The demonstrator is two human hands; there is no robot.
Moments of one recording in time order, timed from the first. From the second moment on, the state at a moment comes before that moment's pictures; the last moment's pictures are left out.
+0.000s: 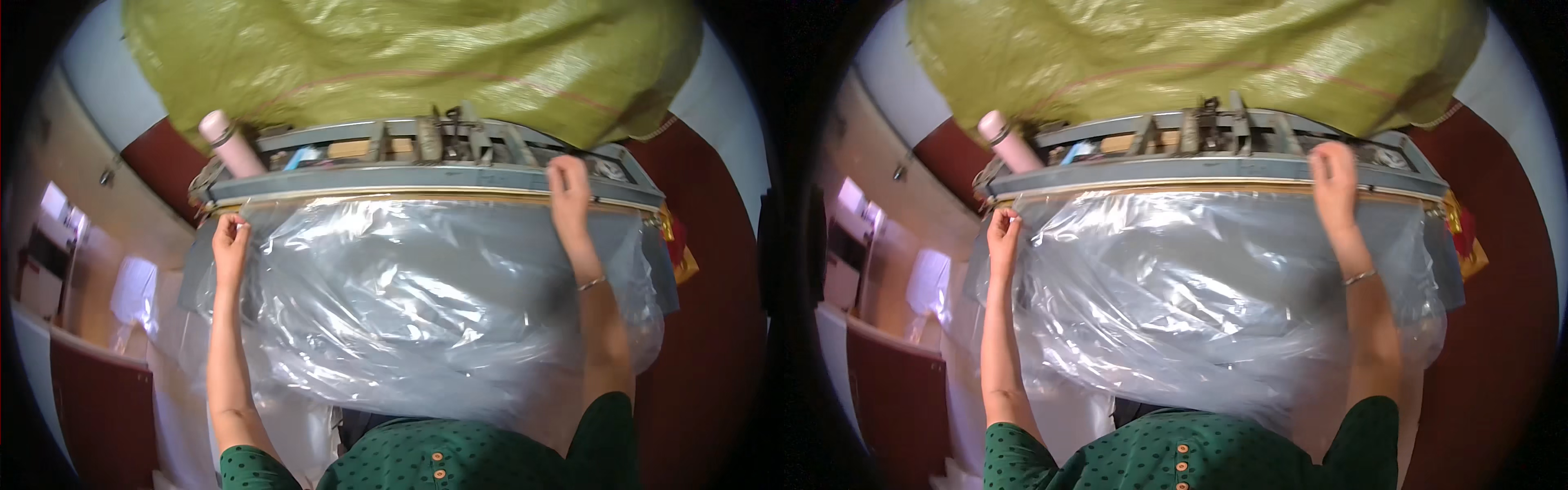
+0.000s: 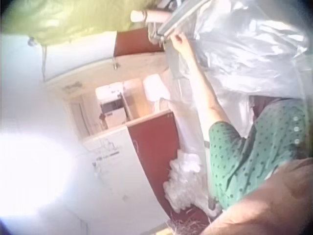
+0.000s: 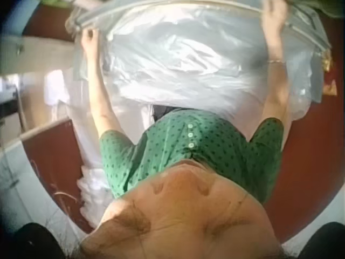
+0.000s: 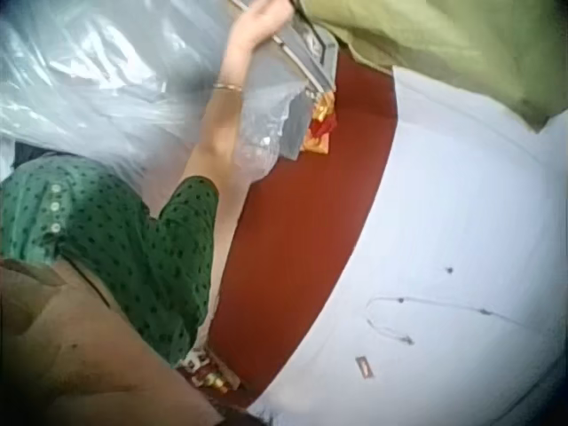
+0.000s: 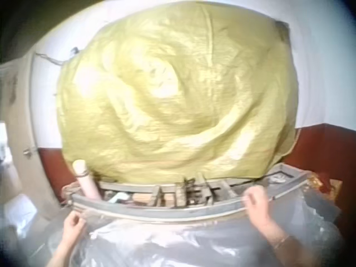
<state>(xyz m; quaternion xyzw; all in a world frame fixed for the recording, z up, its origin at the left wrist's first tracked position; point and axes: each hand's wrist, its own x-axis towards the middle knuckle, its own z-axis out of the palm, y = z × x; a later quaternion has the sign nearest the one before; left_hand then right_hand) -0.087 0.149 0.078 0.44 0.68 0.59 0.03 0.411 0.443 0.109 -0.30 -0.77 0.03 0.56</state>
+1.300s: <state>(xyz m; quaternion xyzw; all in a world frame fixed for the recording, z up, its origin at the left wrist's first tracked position) -0.029 -0.007 0.058 0.48 0.80 0.34 -0.13 0.712 0.396 0.008 -0.58 -0.72 0.04 0.37</state>
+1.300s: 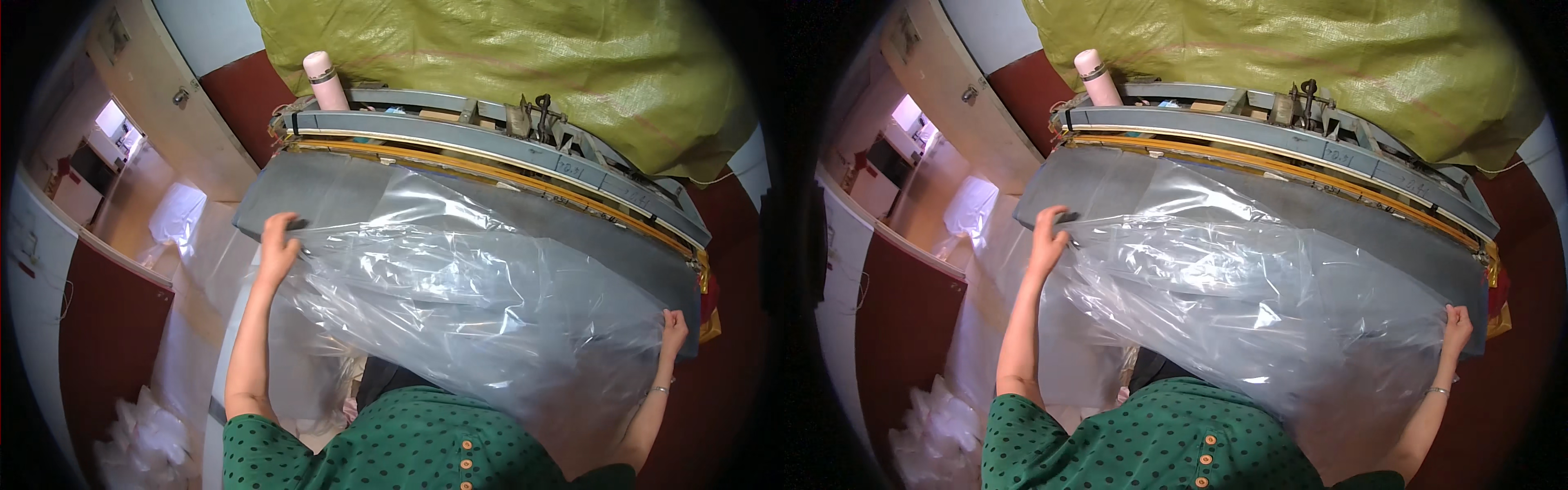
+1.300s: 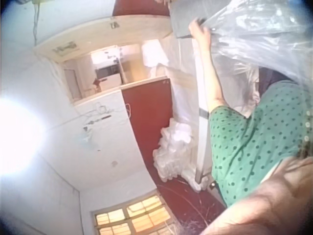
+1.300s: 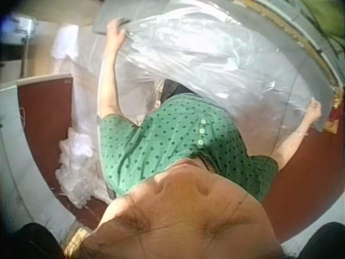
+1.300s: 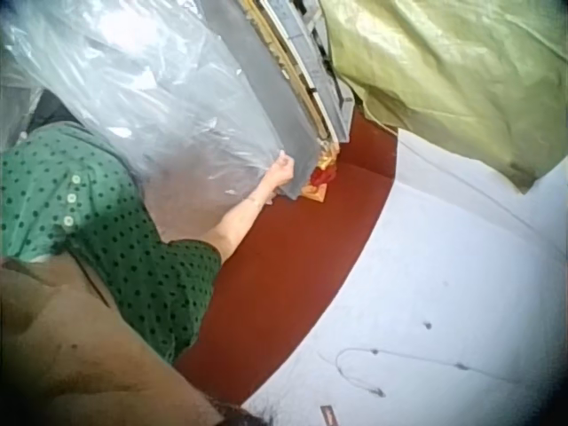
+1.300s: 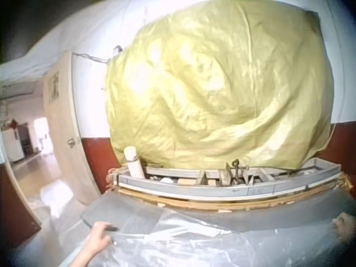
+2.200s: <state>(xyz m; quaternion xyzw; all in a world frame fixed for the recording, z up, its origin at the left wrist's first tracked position) 0.008 0.078 0.113 0.46 0.73 0.23 0.45 0.712 0.395 0.006 -0.60 -0.71 0.03 0.37</state>
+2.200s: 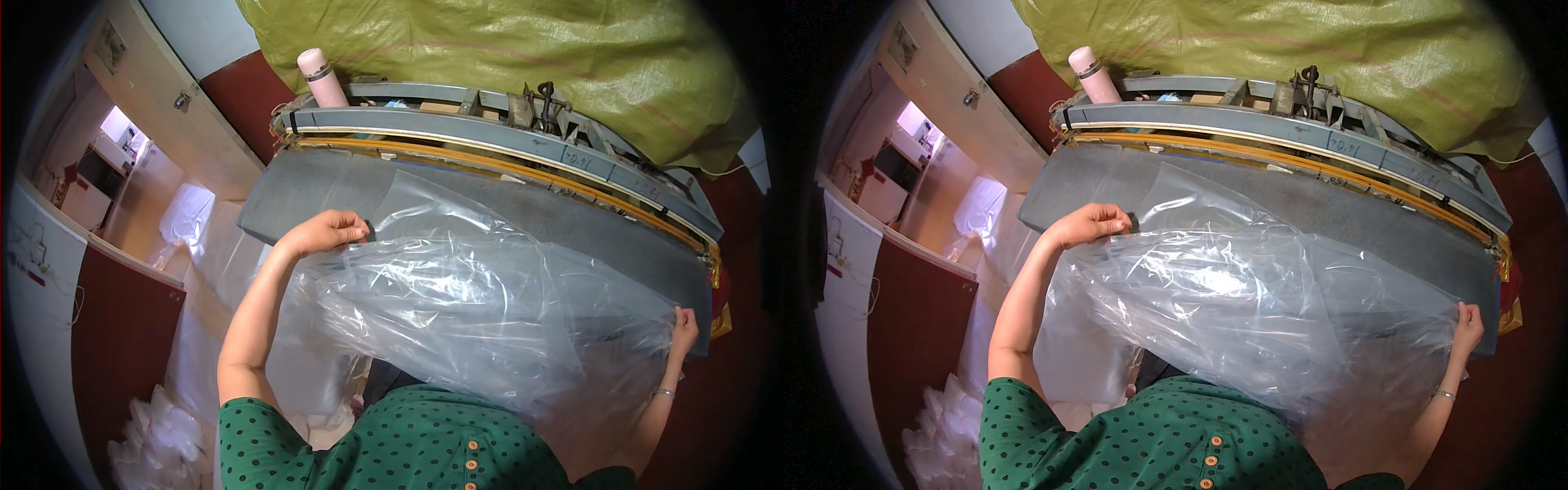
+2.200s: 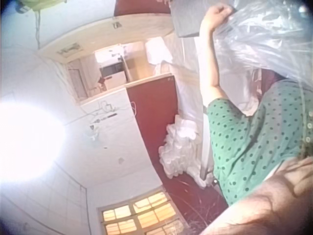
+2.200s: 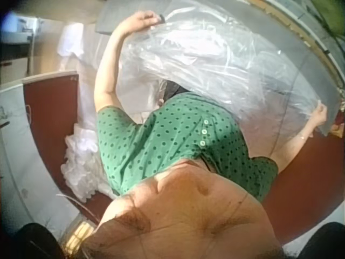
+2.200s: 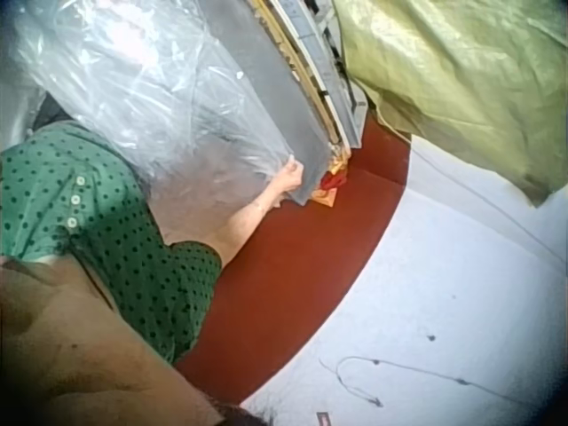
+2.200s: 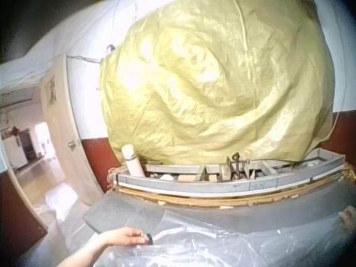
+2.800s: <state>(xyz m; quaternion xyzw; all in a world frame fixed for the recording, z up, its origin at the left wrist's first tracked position) 0.047 0.025 0.096 0.65 0.70 0.19 0.23 0.718 0.401 0.000 -0.60 -0.71 0.02 0.37</state>
